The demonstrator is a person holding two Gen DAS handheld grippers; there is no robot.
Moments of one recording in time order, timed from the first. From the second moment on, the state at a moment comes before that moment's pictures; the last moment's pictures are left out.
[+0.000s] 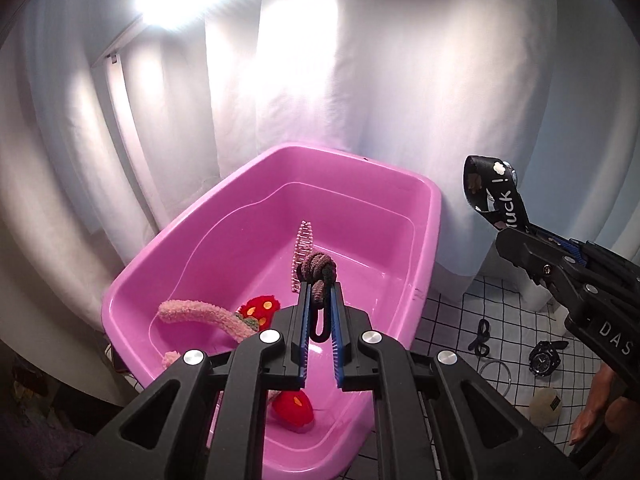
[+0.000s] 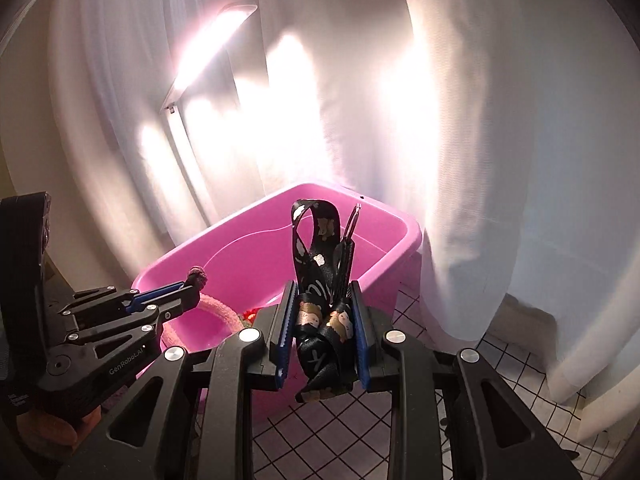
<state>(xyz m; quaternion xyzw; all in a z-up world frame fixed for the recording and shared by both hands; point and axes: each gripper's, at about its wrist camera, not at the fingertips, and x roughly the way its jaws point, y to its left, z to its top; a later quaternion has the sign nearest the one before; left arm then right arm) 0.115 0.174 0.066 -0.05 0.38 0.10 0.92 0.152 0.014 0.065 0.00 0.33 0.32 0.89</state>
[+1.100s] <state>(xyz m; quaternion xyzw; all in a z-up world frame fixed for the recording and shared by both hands) 0.162 0.259 0.004 -0.11 0.48 0.12 0.86 0.265 0.131 0.002 -0.03 0.49 0.31 0.81</state>
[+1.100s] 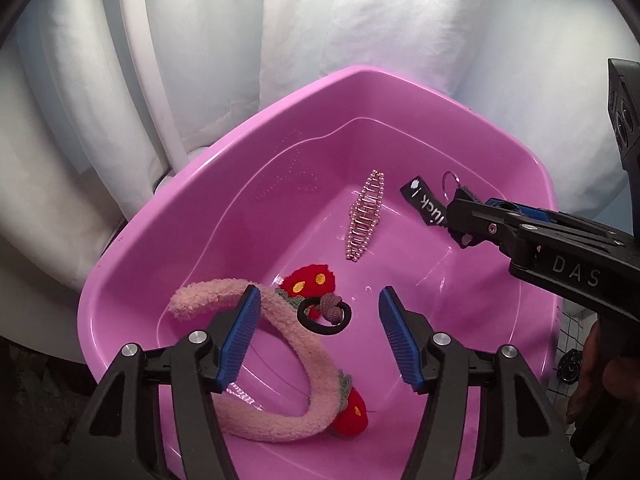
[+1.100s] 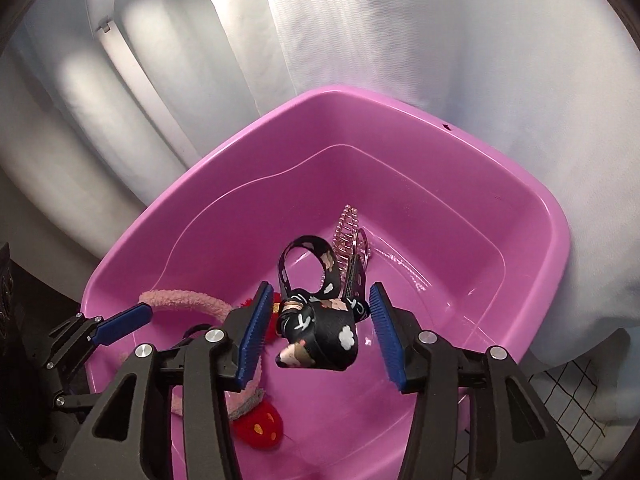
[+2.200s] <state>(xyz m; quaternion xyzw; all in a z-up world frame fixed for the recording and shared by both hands) 0.119 0.266 0.026 -0.12 0.46 0.15 0.87 0.242 0.123 0.015 0.00 0.48 0.31 0.82</state>
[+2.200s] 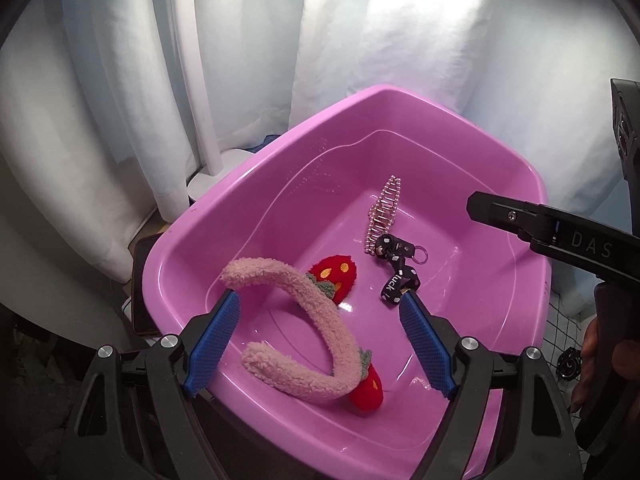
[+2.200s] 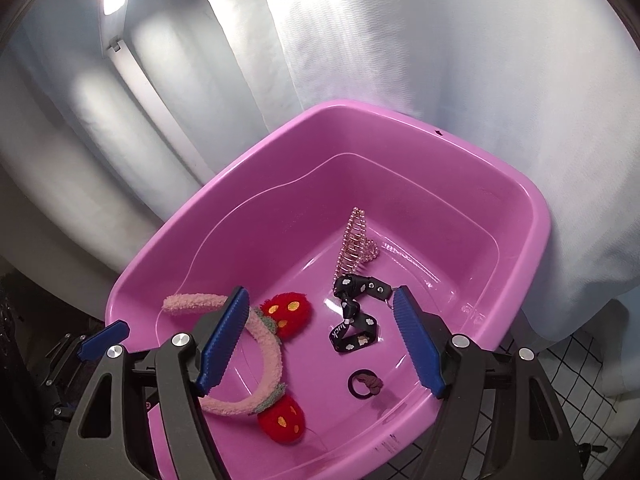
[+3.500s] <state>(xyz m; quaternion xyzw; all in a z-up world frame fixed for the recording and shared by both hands) 0.033 0.068 0.029 -0.08 0.45 0.09 0.89 0.064 -0.159 -0.001 0.06 0.44 0.22 0.87</state>
